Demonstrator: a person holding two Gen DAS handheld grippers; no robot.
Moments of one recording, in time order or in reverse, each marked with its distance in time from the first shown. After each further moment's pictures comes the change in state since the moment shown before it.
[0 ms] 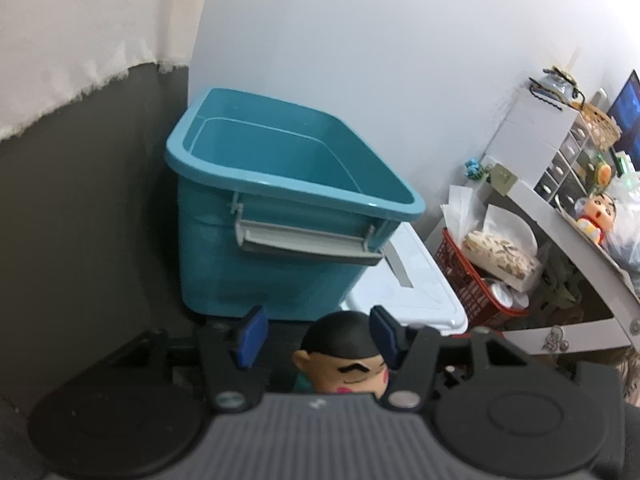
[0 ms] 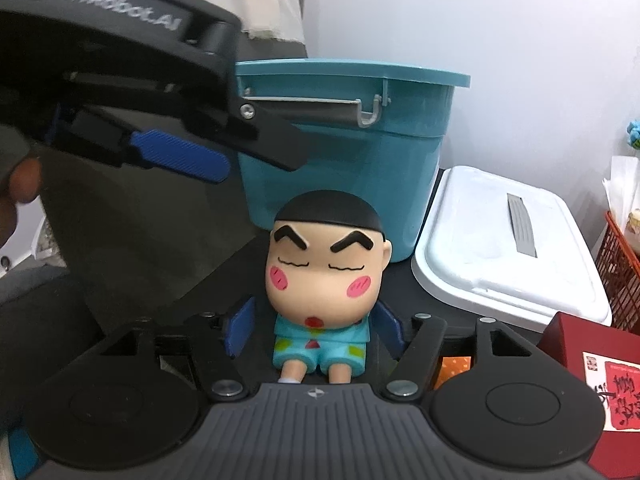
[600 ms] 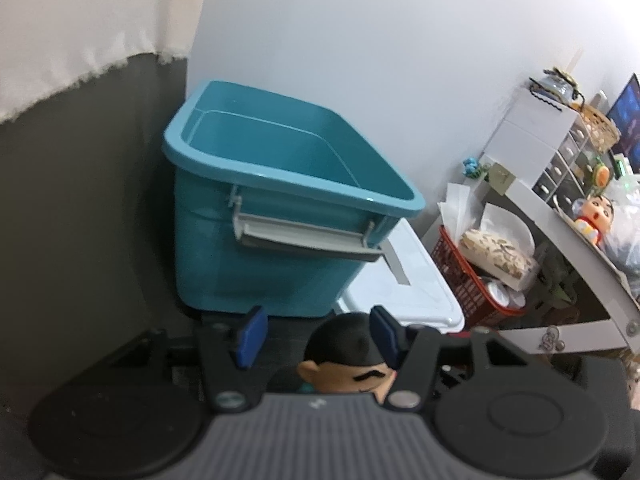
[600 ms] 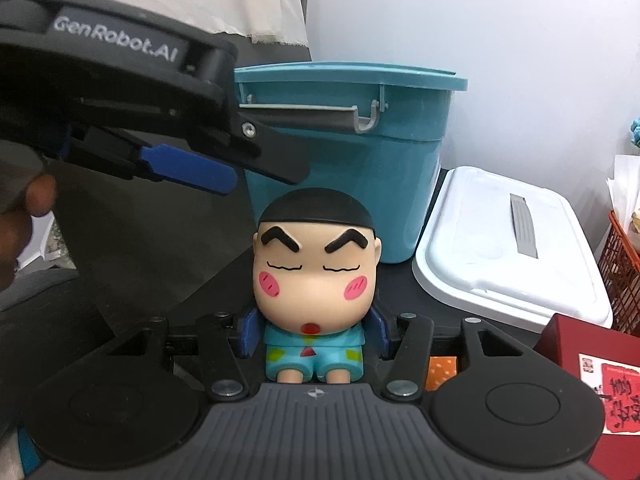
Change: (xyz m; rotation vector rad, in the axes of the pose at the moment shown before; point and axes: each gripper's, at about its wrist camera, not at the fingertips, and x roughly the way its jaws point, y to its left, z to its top) left arm 0.003 0.000 -0.002 -0.005 0.014 -0.026; right arm -0.008 -0.004 0.004 -0.002 0.001 0.043
